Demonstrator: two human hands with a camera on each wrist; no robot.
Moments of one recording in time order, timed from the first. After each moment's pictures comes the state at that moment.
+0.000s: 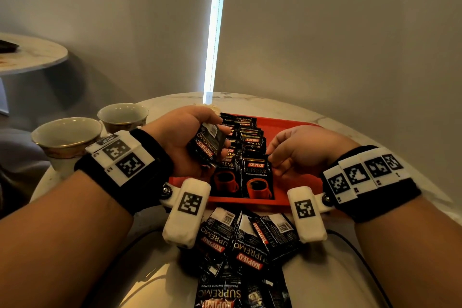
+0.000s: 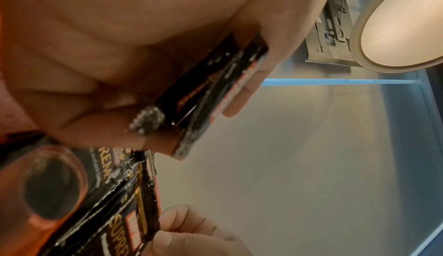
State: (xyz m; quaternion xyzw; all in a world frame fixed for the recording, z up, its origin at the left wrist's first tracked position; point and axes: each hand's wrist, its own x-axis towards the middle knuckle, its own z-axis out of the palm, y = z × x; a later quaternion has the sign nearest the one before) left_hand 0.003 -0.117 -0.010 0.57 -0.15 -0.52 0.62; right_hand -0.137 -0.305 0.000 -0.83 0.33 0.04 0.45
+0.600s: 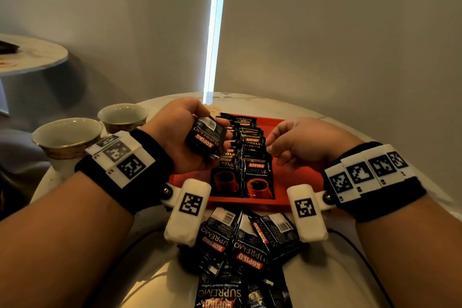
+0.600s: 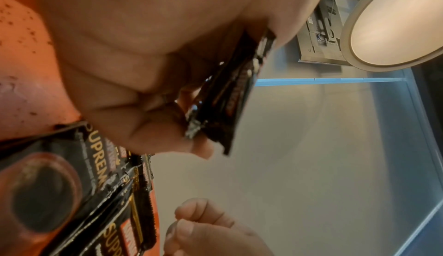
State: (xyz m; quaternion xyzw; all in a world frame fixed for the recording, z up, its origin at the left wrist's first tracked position) left_hand 0.005 -0.116 -0.010 0.52 -0.15 -0.50 0.68; right_hand -0.136 -0.303 0.003 -0.84 0.30 -0.03 0.45
